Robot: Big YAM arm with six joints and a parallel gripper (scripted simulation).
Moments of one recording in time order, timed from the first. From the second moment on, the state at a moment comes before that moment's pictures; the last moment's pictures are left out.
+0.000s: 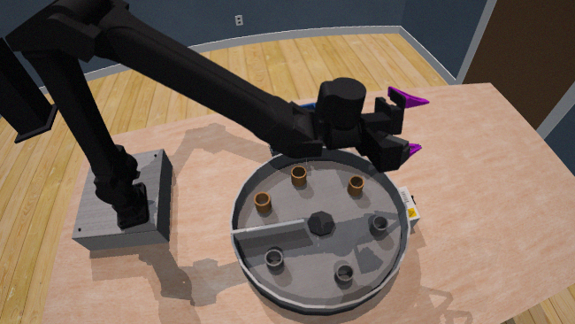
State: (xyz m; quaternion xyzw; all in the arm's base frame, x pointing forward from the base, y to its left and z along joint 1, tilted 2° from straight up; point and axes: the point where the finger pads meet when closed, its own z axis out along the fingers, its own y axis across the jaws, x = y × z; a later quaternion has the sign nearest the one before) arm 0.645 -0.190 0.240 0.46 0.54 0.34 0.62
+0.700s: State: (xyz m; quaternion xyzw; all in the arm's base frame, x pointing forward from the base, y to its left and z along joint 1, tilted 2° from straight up) arm 0.602 -0.198 0.189 0.58 0.61 0.26 0.47
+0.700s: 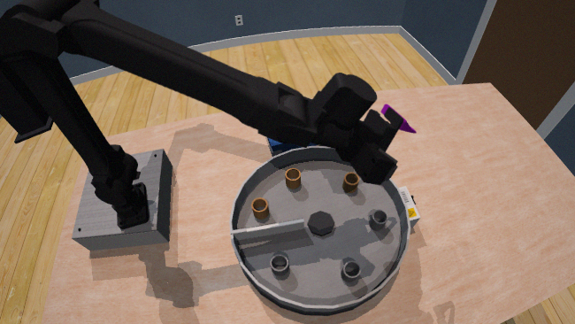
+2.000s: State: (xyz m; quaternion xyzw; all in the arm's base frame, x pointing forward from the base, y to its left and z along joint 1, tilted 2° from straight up) arm 0.323 -0.132 0.159 0.77 0.64 0.00 0.01
